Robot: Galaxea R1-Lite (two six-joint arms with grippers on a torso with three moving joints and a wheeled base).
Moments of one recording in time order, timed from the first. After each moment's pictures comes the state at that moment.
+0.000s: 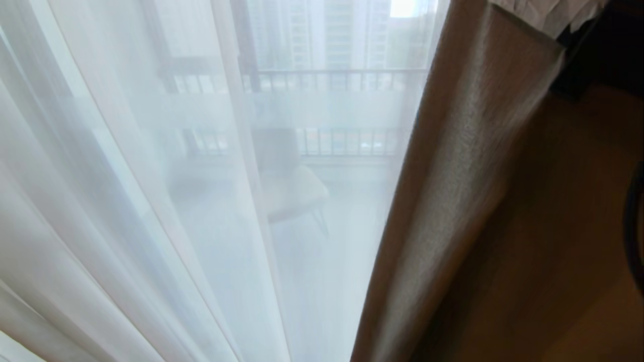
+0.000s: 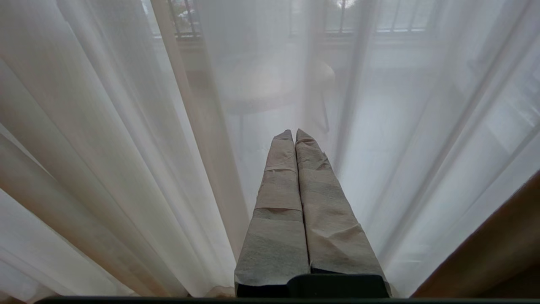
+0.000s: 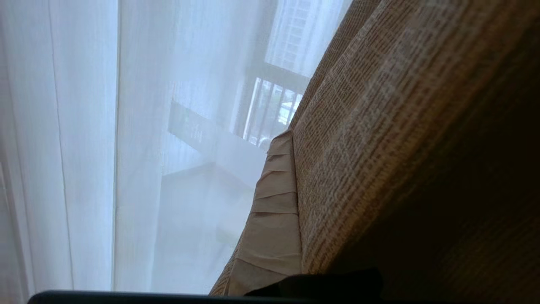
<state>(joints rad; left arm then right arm) 0.00 0.00 -0.04 0.09 0.02 0.03 0.78 1.34 -1.12 -0.54 -0.10 -0.31</state>
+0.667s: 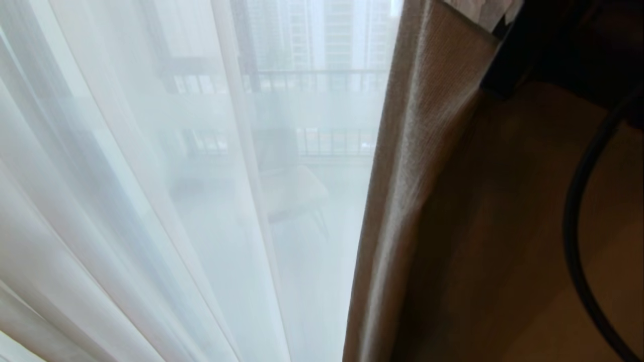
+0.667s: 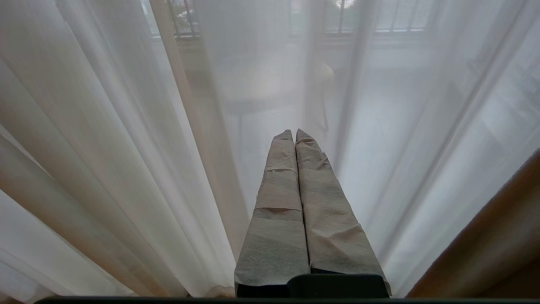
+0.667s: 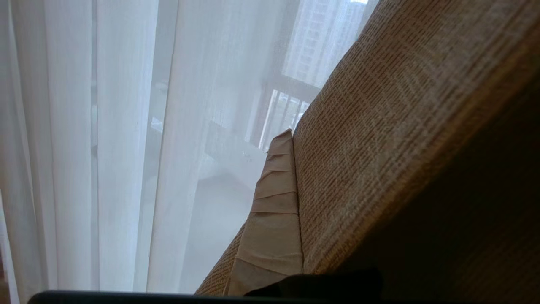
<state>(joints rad) 0.00 0.00 -0.04 0.09 0.02 0.03 0.93 1.45 -1.16 -0.60 -0.17 -0.34</state>
